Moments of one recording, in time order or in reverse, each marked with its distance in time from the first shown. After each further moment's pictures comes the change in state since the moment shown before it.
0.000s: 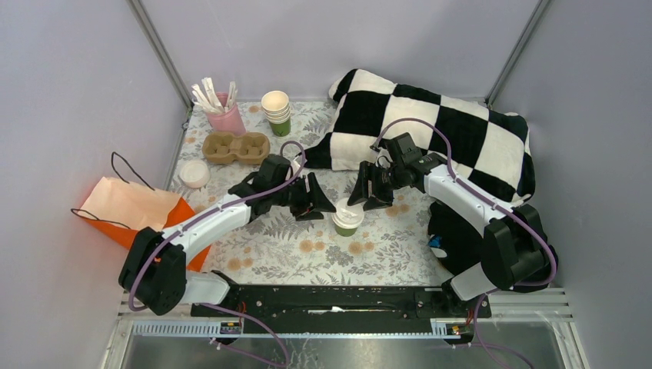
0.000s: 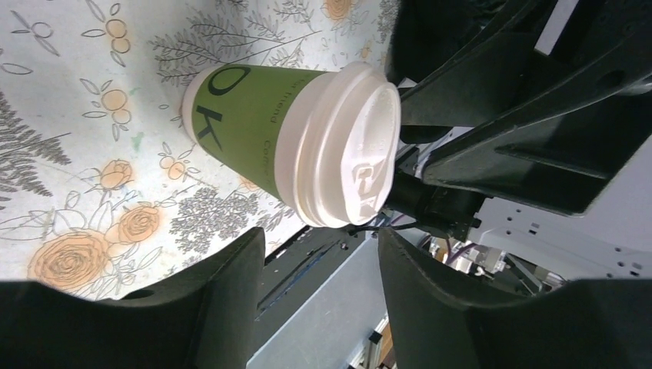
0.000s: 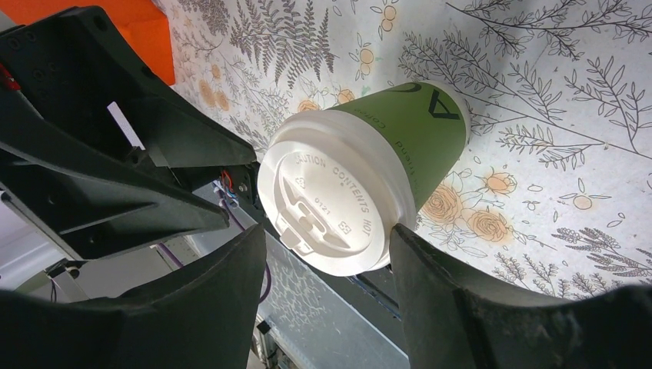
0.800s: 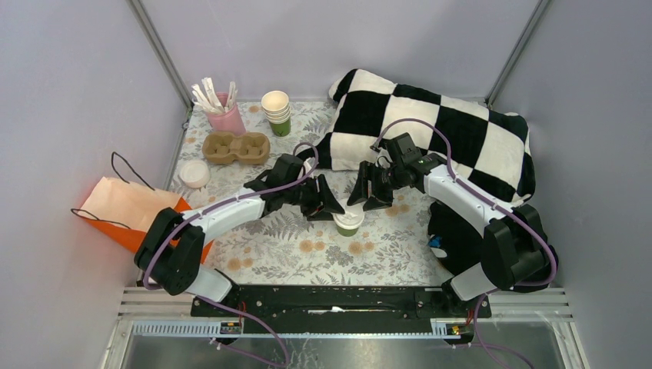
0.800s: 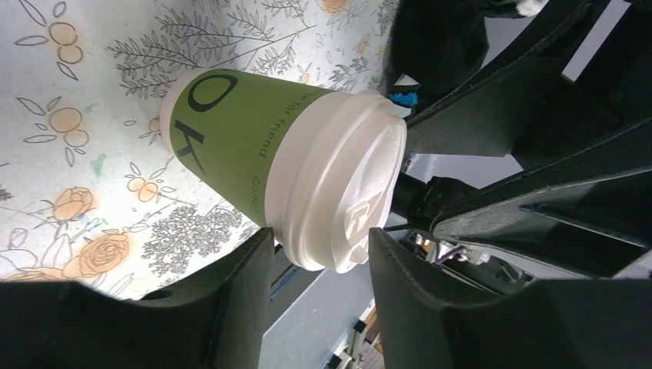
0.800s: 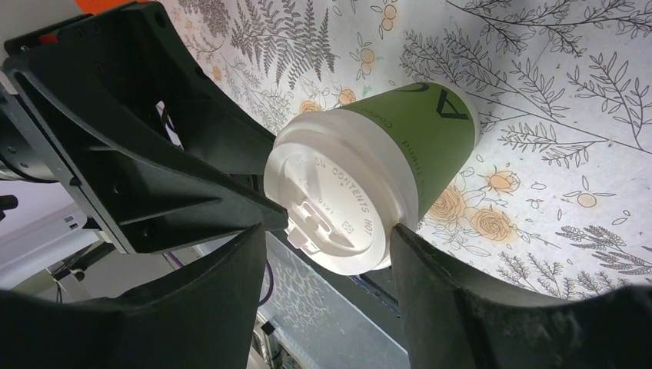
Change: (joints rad) left arm -0.043 0.142 0.029 0.111 0.047 -0.072; right arm 0.005 0.000 0.000 0.002 0.000 0.020
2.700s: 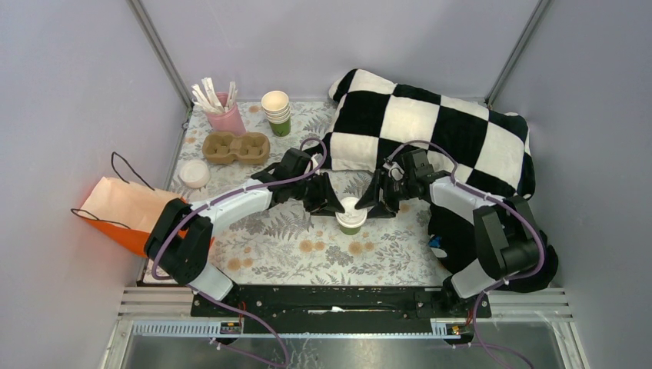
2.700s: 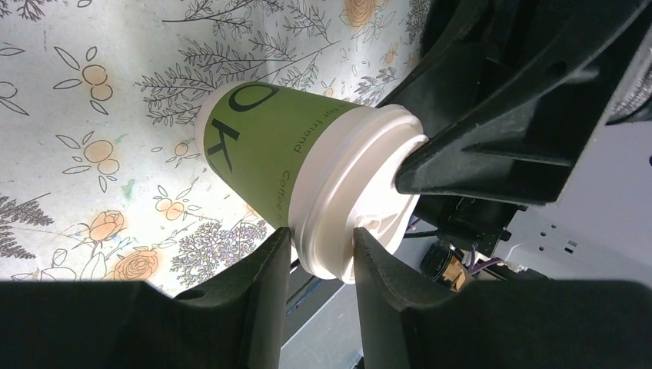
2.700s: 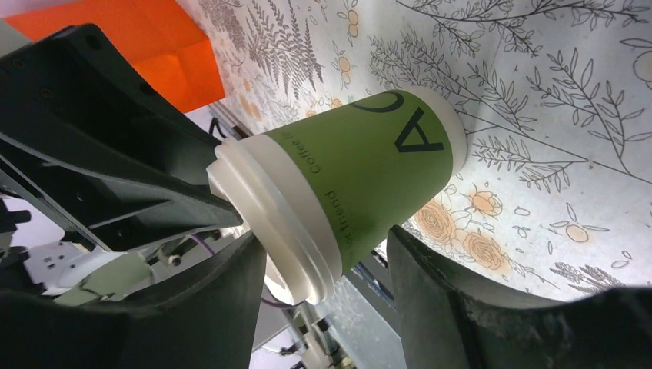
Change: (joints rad) left arm -0.017 0.089 0.122 -0.127 -0.059 0.115; right arm -0.146 0.032 -0.253 0.300 -0.187 0.092
